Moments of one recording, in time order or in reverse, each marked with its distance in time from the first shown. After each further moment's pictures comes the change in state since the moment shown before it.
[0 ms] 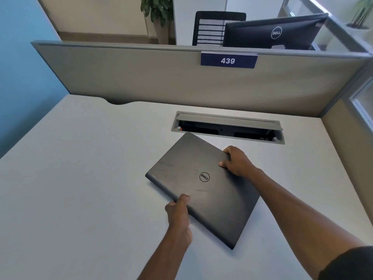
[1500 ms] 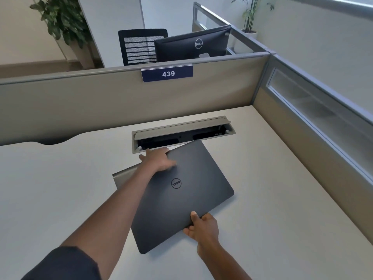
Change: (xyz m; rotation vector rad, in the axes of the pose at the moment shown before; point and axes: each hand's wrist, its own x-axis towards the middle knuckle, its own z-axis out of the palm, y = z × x) left_hand 0.070 0.174 0.118 1.711 -0.409 0.861; right_hand -0.157 -0.080 0.141 1.287 0.469 0.839
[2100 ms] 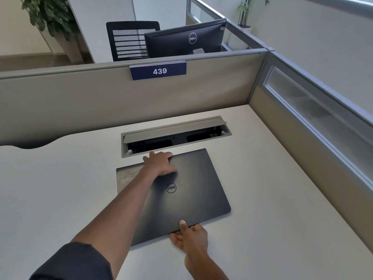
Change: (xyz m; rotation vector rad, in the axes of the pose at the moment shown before) left_hand 0.057 0.013 0.035 0.244 -0.076 0.110; right_hand 0.015 0.004 0.020 0.172 -0.006 0.130
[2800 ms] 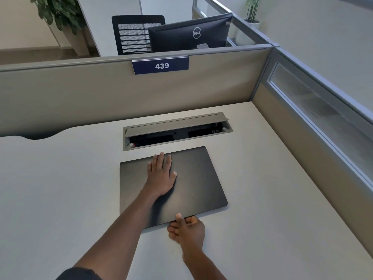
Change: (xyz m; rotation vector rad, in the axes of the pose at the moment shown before) left_hand -0.035 -0.011 0.080 -0.014 0.230 0.099; right_hand 0.005 0.009 -0.008 -0.106 -0.029 -0.112
